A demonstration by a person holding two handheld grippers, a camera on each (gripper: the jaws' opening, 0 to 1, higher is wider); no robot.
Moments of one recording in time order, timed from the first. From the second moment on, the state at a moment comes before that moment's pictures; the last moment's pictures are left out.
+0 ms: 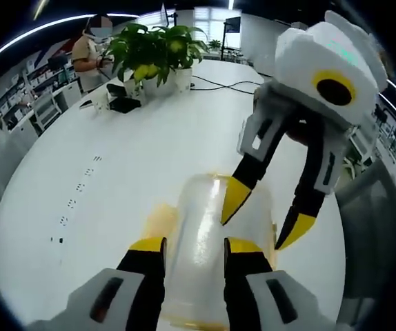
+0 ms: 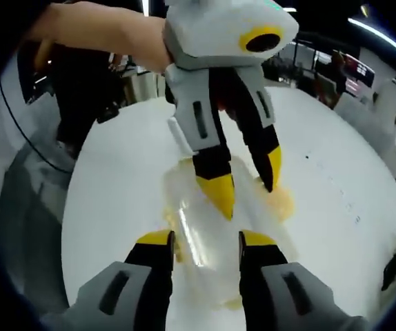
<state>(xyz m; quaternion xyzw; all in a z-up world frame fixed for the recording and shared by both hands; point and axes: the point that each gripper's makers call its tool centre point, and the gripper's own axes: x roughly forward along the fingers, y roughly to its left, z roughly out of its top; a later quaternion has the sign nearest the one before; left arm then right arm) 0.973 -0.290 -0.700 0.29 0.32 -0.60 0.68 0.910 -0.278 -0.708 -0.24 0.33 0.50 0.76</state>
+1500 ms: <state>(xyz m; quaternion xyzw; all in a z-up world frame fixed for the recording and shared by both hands) 0.973 -0.303 -0.717 0.32 0.43 -0.63 0.57 0.909 -0.279 -0.721 -0.37 0.22 0.46 0.78</state>
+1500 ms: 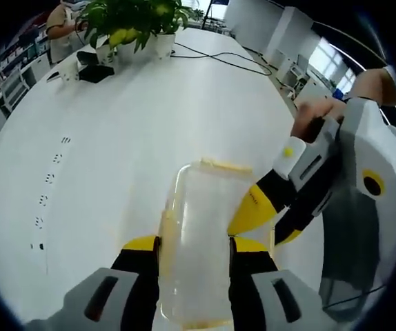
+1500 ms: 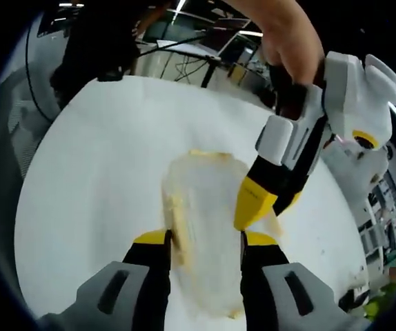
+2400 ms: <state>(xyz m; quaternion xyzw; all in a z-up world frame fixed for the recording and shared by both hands) 0.982 -0.299 -0.720 0.32 0.51 -0.64 0.48 0.911 -0.279 -0.724 -0.38 0.20 0.46 0.78</state>
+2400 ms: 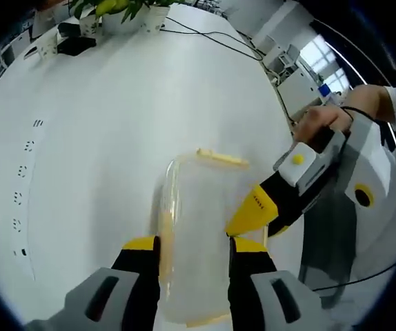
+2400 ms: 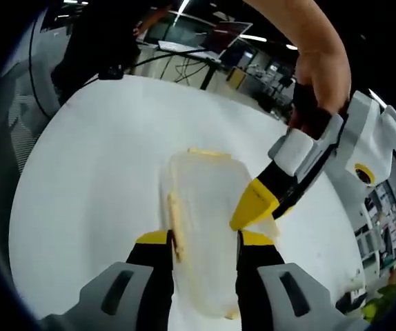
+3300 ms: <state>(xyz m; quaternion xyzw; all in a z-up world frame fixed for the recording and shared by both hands) 0.967 -0.302 -0.709 0.27 0.43 -0.61 0.61 0.913 -0.279 -0.716 -0.36 0.22 0.45 0.78</state>
